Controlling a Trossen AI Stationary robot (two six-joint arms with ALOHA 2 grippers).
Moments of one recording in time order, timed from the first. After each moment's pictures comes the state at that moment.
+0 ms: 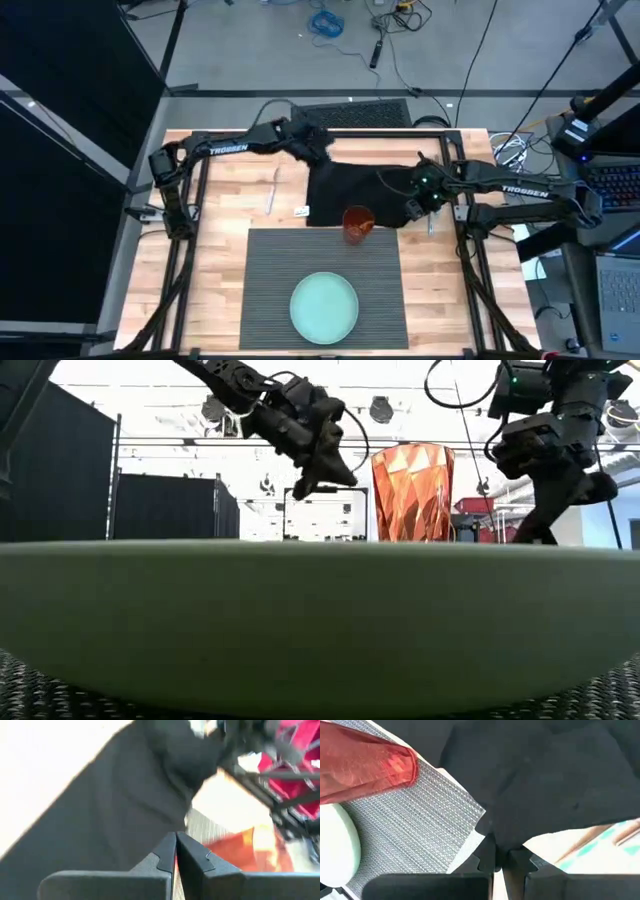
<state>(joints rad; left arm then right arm) 0.49 1.84 1.48 -0.35 0.55 -0.27 -0.33 0.93 0.68 -0.96 -0.21 0.75</state>
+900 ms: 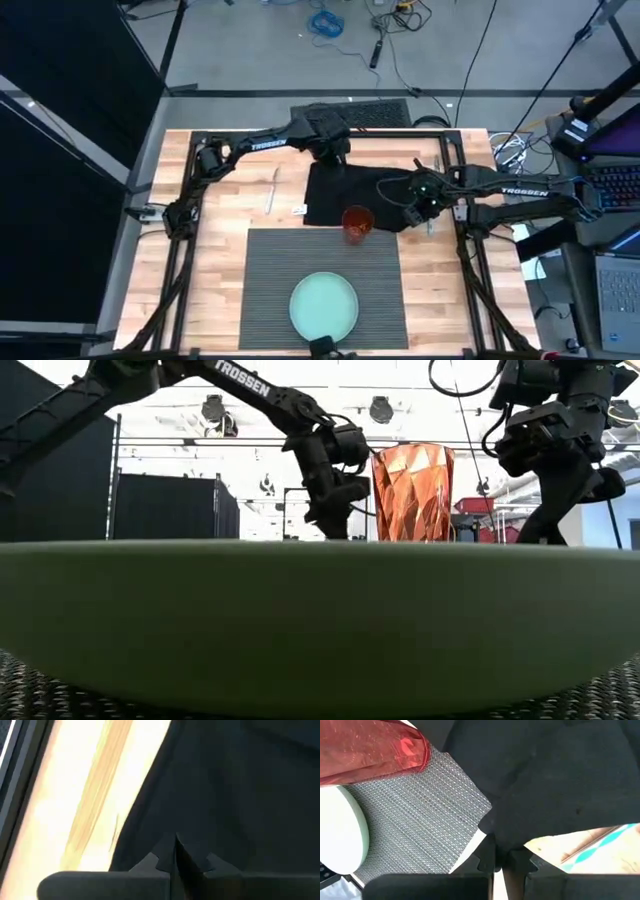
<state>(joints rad) 0.45 2.24 1.95 -0.90 0.09 0.14 -0.23 0.93 0.68 -0.95 -0.21 0.83</state>
